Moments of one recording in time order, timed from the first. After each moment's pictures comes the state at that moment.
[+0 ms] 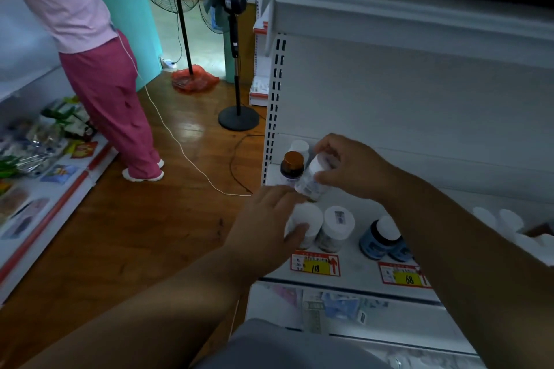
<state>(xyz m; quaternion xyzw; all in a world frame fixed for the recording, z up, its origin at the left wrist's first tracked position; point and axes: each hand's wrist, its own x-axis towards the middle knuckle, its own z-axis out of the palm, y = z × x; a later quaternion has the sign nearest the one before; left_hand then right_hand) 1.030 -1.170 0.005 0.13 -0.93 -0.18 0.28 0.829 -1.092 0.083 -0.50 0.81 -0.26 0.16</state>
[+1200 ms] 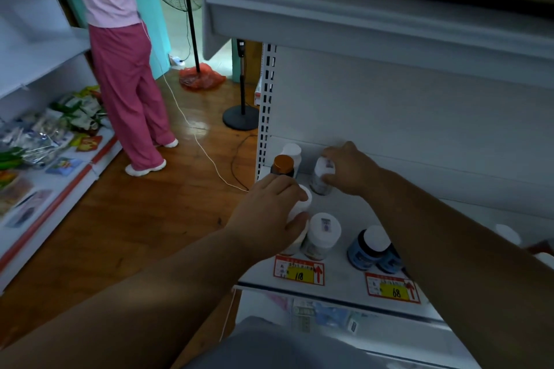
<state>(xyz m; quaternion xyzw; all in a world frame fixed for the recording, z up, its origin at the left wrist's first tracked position) 0.994 -1.168 0.027 0.13 -0.95 -0.16 0.24 0.758 -1.114 0.033 -0.49 0.86 -0.06 0.12</state>
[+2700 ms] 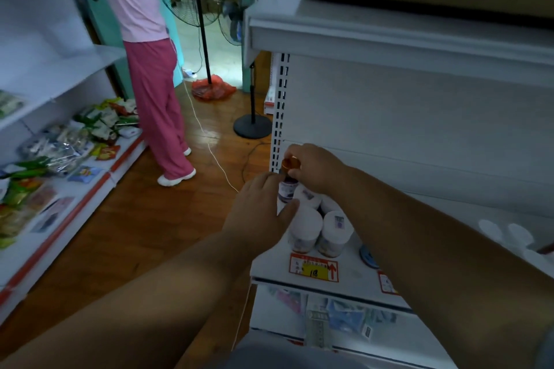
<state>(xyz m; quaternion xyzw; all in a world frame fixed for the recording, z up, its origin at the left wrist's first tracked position) 1.015 -1.183 0.016 0.26 -0.92 -0.19 0.24 0.832 -1.160 0.050 -0.59 0.79 -0.13 0.07</state>
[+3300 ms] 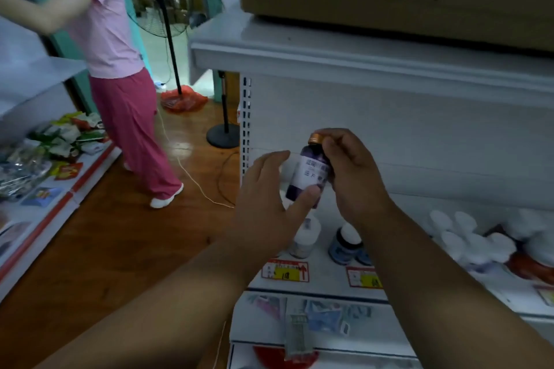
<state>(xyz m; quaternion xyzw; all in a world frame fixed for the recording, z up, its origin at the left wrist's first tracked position) 0.994 -1.127 0.078 0.21 -0.85 -0.32 0.37 0.860 -1.053 0.110 -0.37 0.61 -0.68 0.14</state>
